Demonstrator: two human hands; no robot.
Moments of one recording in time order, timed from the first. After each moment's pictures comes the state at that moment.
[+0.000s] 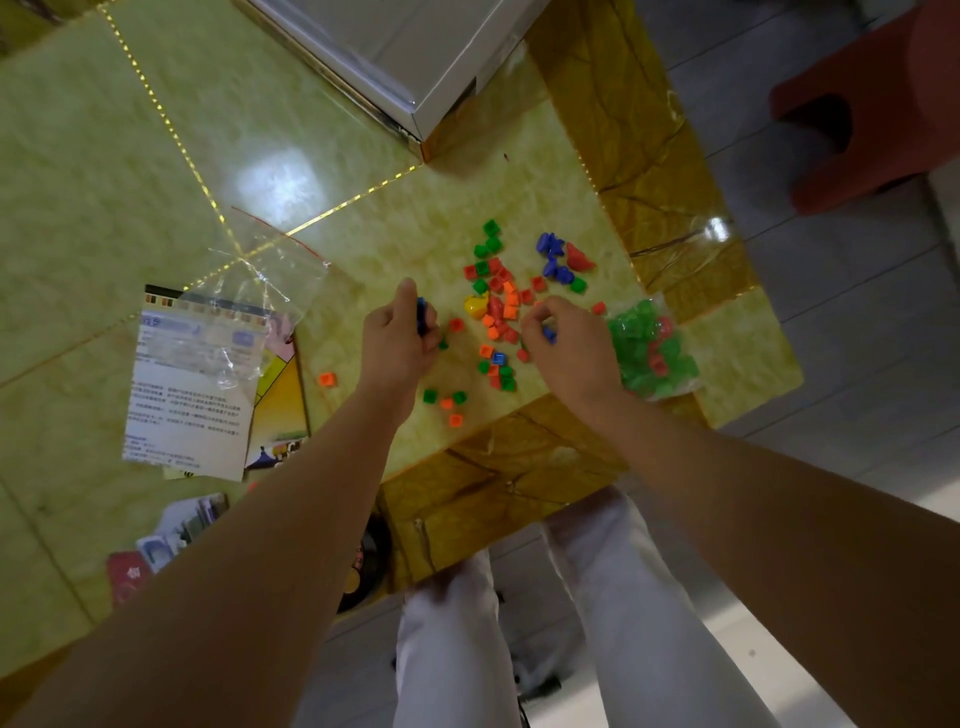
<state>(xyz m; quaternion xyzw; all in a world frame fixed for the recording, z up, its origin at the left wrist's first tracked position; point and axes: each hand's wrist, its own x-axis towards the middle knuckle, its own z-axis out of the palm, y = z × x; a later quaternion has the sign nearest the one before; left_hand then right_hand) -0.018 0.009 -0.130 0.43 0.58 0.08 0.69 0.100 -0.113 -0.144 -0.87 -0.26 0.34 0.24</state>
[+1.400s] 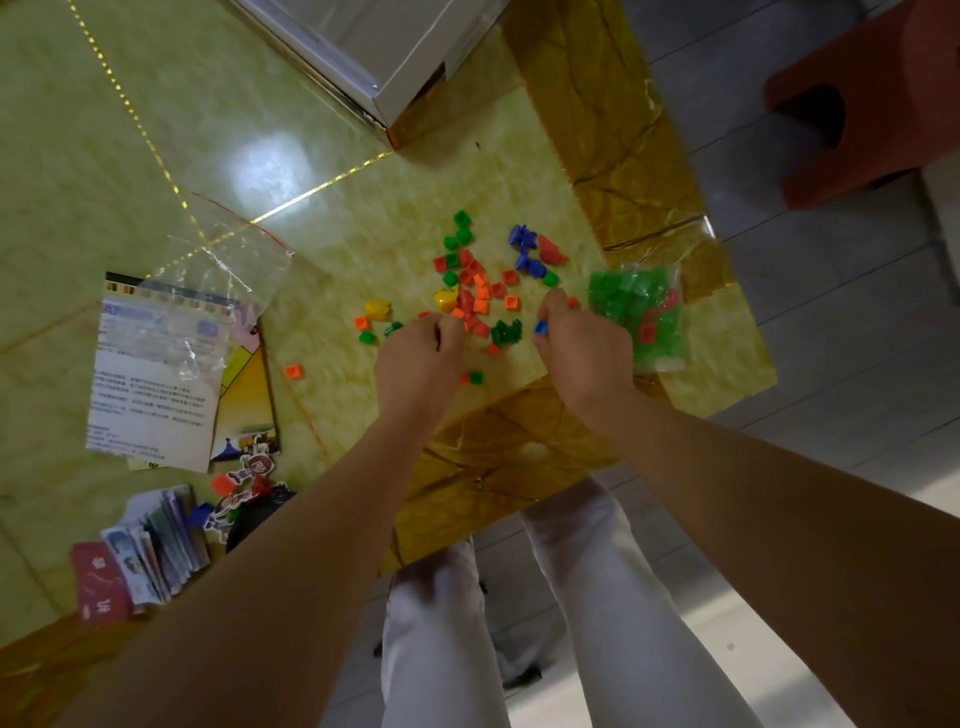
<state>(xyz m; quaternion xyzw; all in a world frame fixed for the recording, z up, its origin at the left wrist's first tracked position) 0.001 -0.042 -0.132 0.73 0.54 -0.03 0.42 0.126 -0.142 -0.155 -0.88 -0.41 0.23 -0.05</state>
